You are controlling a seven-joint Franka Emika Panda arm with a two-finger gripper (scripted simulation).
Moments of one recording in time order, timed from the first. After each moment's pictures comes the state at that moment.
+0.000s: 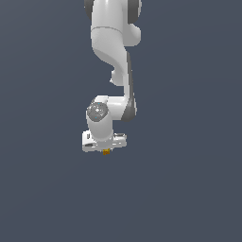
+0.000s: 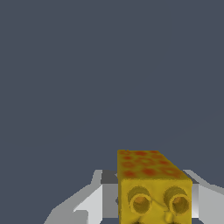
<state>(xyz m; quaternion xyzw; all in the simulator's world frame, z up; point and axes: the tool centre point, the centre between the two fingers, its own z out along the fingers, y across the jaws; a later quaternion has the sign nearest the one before) 0.032 -0.075 0.034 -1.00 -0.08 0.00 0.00</state>
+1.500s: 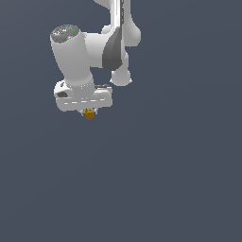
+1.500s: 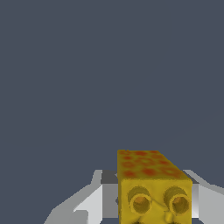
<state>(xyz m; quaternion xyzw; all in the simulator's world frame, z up) -0.047 -0.134 0.223 -1.00 -0.08 0.00 0.00</state>
